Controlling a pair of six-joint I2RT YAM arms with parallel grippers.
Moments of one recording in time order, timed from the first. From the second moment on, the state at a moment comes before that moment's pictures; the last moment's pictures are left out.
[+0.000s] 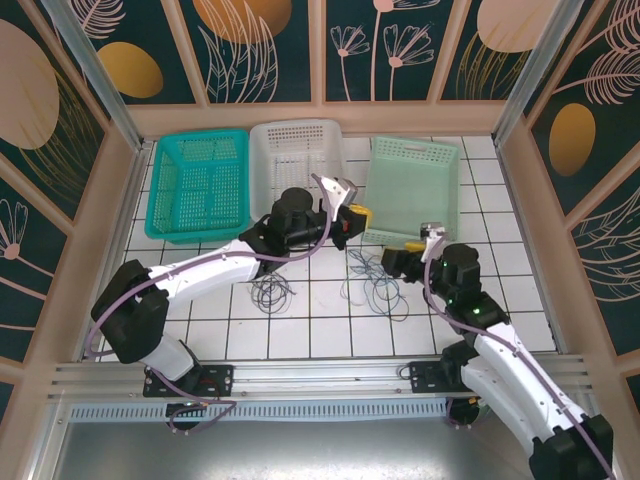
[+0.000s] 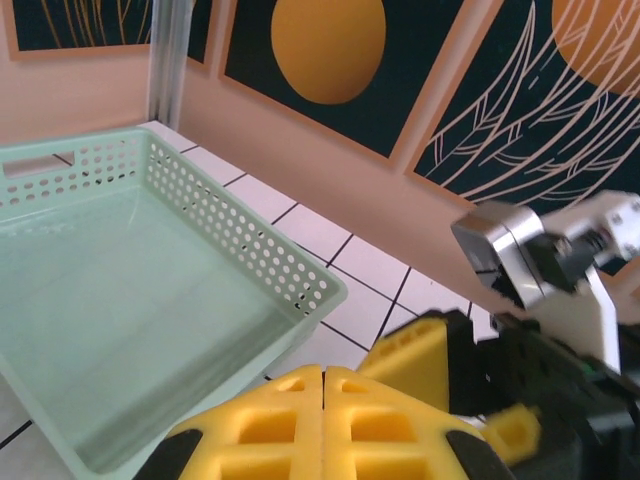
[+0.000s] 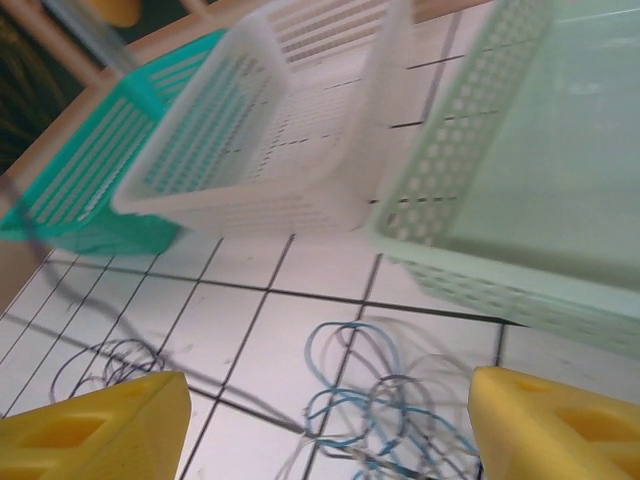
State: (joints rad) left arm -0.85 1.57 1.06 0.34 0.34 -0.31; right arm 0.42 0.62 0.36 -0.08 -0.24 0.40
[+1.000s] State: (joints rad) left arm -0.85 1.46 1.07 0.48 0.44 -0.48; right arm 0.74 1.14 0.38 0.39 0.08 0.34
